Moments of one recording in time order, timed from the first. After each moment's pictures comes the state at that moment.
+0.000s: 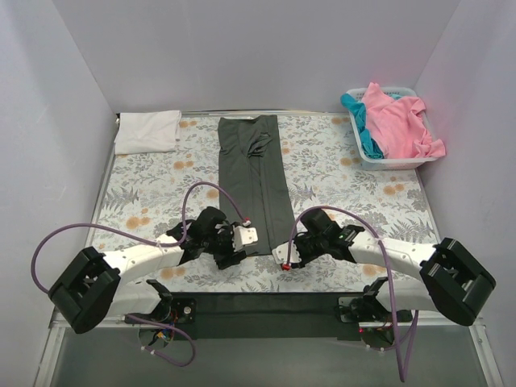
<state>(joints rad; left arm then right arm) -0.74 1.20 0.46 -0.14 0.40 0.51 0.85 1.24 0.50 -0.24 -0.42 -1.13</state>
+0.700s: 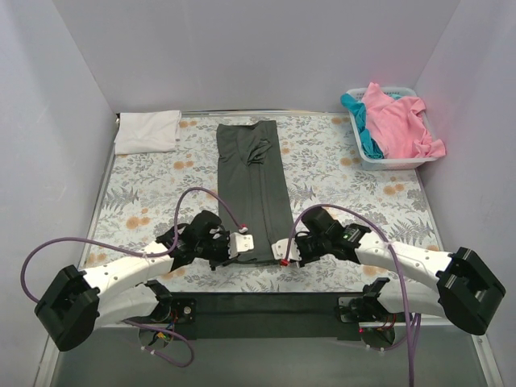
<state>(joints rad) -0.77 1.08 0.45 -0.27 0.43 0.54 0.87 1.16 0.54 -0.35 -0.41 -0.96</state>
